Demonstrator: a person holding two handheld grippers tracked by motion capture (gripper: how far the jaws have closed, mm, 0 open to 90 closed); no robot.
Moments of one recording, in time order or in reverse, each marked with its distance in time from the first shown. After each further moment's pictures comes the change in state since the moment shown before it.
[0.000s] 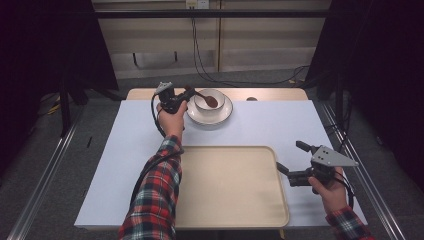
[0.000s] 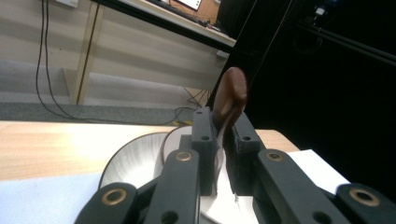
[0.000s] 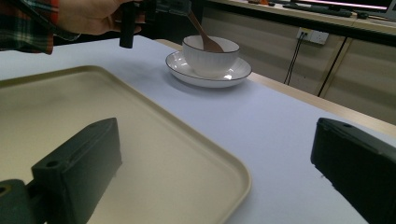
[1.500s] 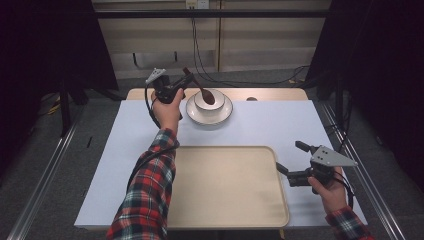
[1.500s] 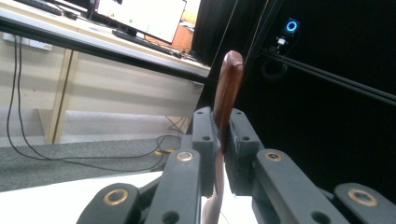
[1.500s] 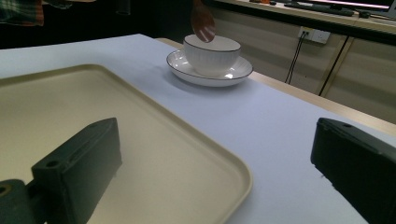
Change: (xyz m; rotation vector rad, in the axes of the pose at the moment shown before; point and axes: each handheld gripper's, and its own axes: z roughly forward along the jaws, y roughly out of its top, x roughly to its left) left arm -0.021 0.046 -0.021 -0.103 -0.103 0.061; right arm 0.000 -0.001 0.001 0.007 0.004 -0.001
